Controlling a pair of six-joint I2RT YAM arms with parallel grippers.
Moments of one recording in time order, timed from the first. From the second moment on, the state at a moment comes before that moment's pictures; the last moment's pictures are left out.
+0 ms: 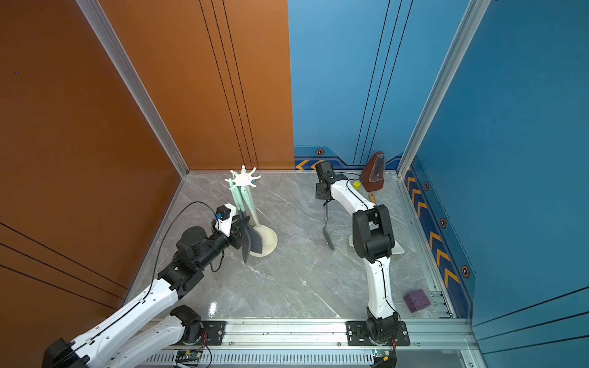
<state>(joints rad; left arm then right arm) -0.51 0.84 0.53 0.22 0.04 0.03 0.31 2.19 1.85 -0.68 0.22 0.33</state>
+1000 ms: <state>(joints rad) -0.50 0.85 0.53 0.22 0.04 0.03 0.25 2.34 1.98 -0.76 0.17 0.32</state>
